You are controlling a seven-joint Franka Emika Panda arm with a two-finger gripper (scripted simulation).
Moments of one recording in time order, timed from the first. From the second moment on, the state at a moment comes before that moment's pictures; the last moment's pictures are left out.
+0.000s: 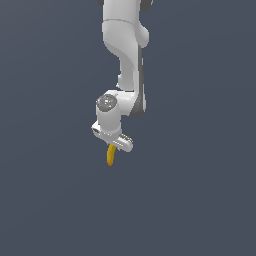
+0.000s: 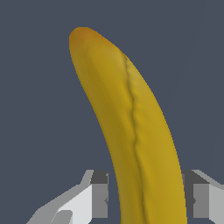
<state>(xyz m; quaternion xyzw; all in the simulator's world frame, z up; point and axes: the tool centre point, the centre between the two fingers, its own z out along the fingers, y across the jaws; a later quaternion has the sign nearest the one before) -0.036 -0.072 0.036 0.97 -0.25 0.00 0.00</state>
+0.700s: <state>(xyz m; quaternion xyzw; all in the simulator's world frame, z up) -0.075 -0.075 0.127 0.97 -0.25 0.00 0.00</state>
